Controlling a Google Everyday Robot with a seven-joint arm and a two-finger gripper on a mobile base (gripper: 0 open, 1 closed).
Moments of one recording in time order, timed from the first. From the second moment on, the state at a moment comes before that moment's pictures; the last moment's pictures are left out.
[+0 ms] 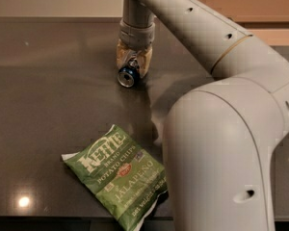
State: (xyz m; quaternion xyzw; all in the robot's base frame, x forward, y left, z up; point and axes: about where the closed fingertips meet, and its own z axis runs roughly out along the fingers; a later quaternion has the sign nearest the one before) arm 0.675 0.026 0.853 -0.97 0.21 -0.01 0.07
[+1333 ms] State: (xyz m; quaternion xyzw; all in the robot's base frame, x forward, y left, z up) arm 0.641 0.010 0.943 -0.95 0.29 -0.03 0.12
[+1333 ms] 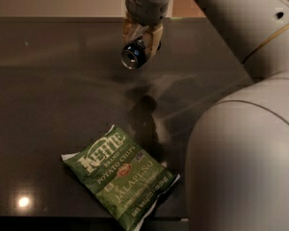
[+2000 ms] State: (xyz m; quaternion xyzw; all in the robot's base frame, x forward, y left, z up) arm 0.632 0.009 0.995 -0.94 0.30 -0.05 0.17
